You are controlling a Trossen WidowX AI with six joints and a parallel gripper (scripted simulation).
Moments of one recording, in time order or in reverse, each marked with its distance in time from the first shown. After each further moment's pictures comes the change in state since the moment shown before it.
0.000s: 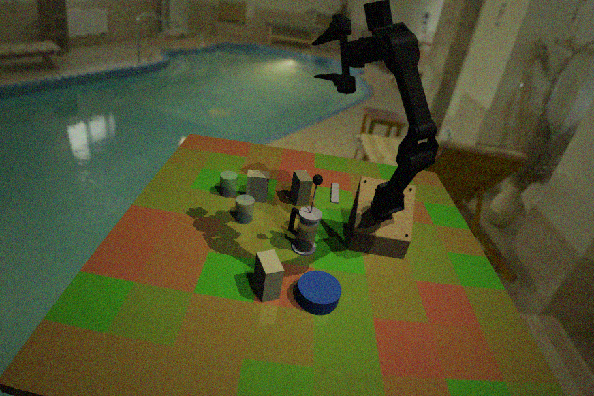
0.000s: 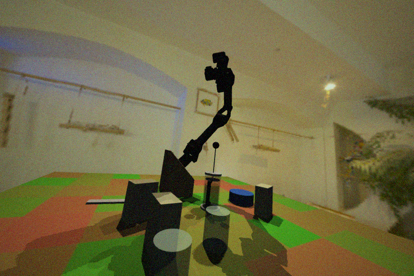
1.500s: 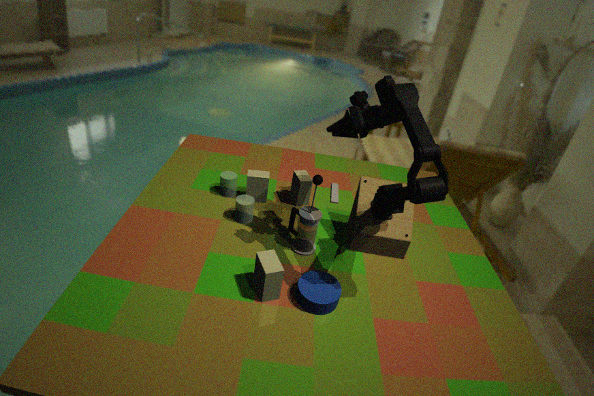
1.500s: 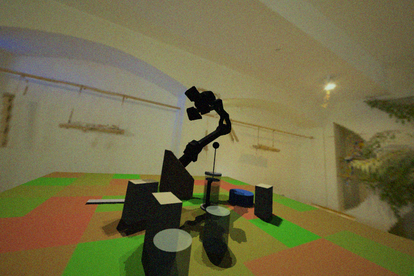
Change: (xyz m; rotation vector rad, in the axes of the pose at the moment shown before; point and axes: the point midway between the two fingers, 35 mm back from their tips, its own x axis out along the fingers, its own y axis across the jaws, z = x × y) arm 0.008 -0.176 0.088 -1.468 0.436 0.044
